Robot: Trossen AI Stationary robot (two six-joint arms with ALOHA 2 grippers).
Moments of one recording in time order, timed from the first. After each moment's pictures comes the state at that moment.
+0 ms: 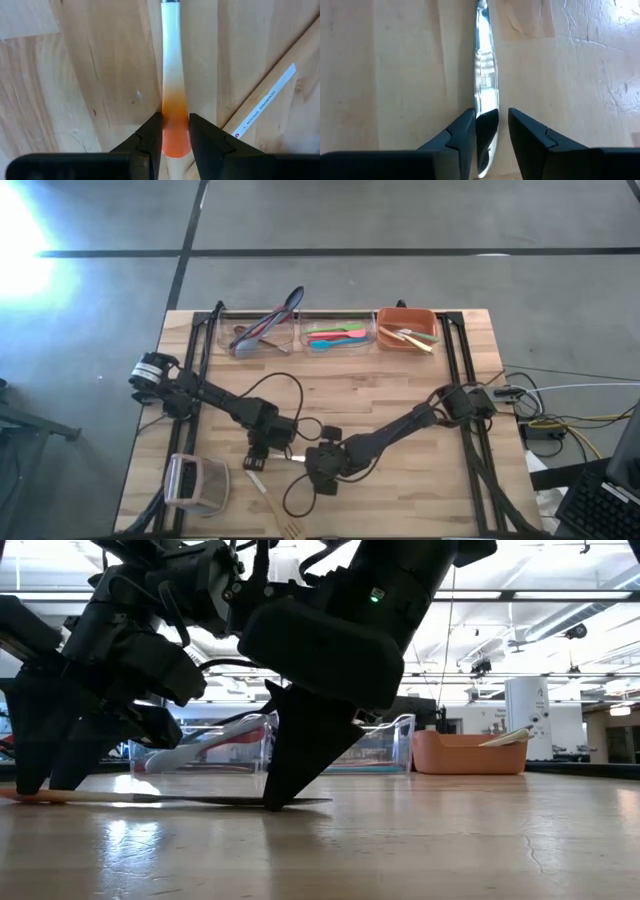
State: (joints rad) left arm -0.27 1.75 0.93 -0.71 0.38 -0.13; right arm 0.38 2.26 1.62 -0.52 0.31 0.45
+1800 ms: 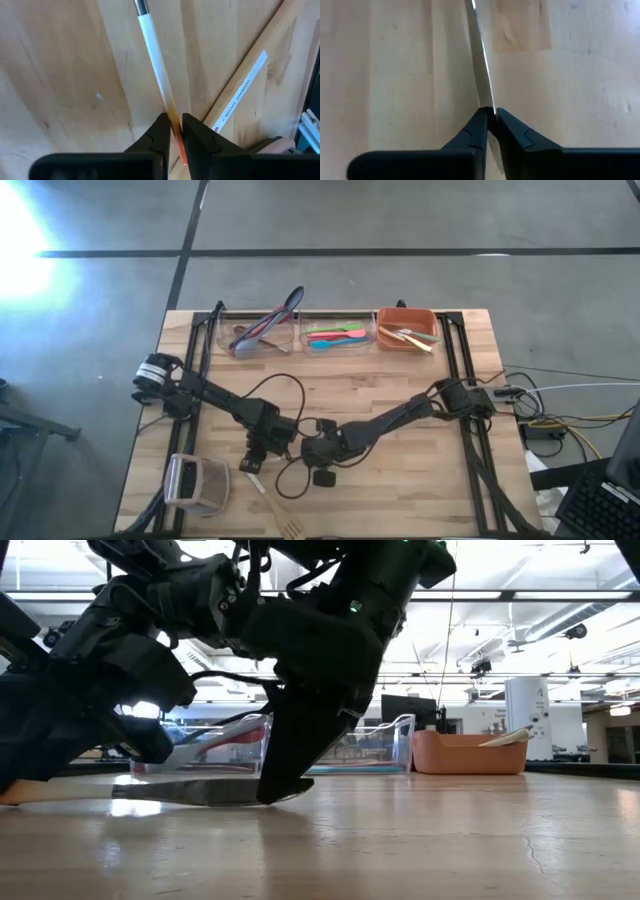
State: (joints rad) left arm -0.26 1.75 0.93 -0.69 0.50 -0.05; right arm 0.31 2.26 1.61 -0.49 0.13 0.37
